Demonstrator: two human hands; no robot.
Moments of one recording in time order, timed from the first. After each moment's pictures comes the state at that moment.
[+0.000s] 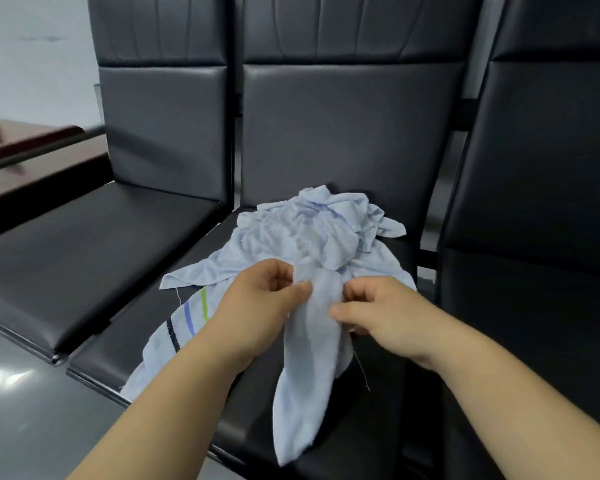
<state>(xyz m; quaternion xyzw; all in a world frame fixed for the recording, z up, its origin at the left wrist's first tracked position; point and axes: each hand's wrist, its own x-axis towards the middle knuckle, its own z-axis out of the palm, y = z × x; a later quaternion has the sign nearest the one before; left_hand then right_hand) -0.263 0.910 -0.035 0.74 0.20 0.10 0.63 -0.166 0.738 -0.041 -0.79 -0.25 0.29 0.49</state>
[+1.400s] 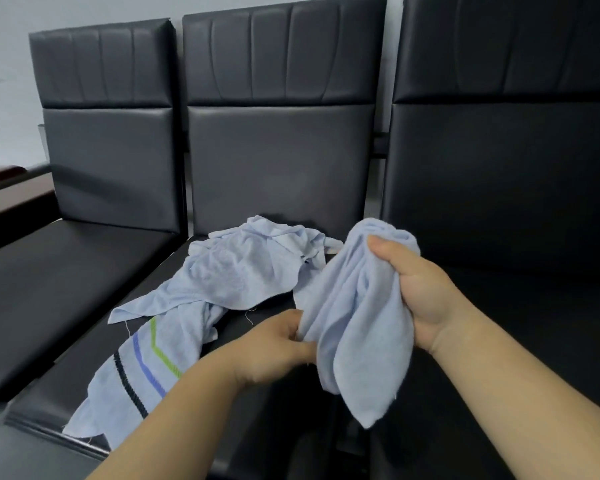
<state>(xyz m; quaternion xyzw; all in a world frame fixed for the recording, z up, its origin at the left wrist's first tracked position) -0.239 0.838 -0.039 0.82 0.02 -0.12 0.56 -0.163 0.642 0.026 -0.57 -0.06 0.27 0.77</state>
